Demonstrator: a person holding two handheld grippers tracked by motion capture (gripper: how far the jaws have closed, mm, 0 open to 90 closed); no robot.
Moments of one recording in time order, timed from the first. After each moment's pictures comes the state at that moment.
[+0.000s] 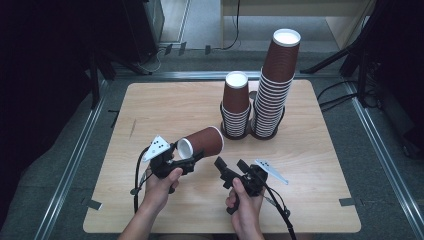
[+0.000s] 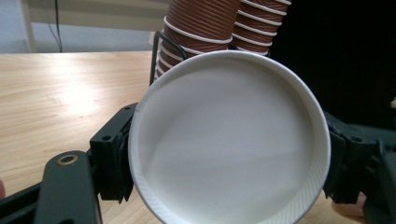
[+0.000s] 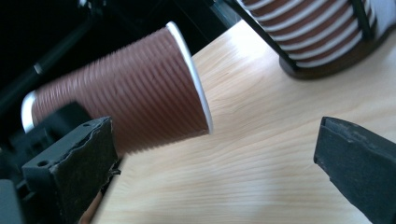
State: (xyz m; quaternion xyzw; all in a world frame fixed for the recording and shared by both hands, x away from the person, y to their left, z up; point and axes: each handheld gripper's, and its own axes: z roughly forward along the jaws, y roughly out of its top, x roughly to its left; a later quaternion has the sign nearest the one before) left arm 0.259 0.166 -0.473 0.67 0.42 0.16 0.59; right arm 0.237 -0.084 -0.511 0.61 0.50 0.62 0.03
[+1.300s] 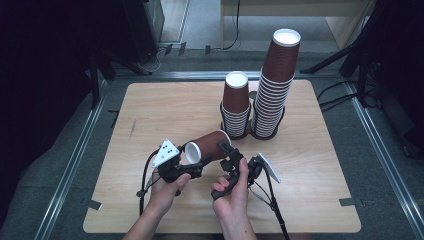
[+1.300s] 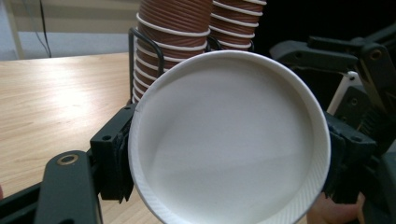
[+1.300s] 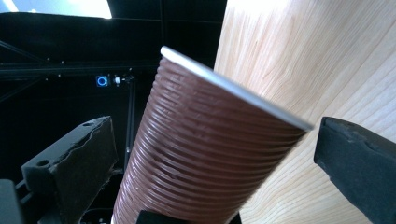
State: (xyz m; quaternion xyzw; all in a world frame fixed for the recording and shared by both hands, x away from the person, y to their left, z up) left arm 0.253 0.146 -0.479 0.69 0.39 0.17 0.59; right arm 0.261 -0.069 -0.507 0.71 0.25 0.61 -0.23
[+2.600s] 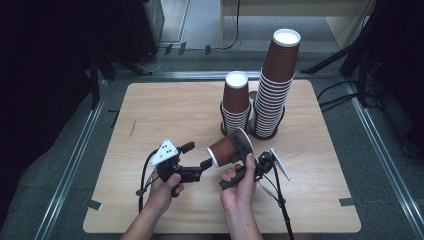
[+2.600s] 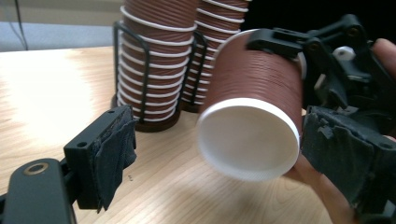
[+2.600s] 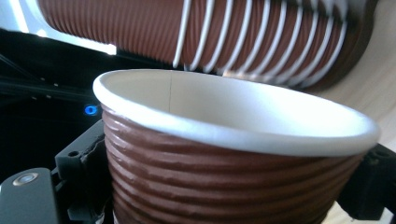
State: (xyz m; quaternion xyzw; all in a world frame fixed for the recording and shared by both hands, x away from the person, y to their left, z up) left arm 0.253 0.154 -0.476 0.69 0.39 0.14 0.59; right arm 0.275 -0.091 -0.505 0.71 0.26 0.65 -0.08
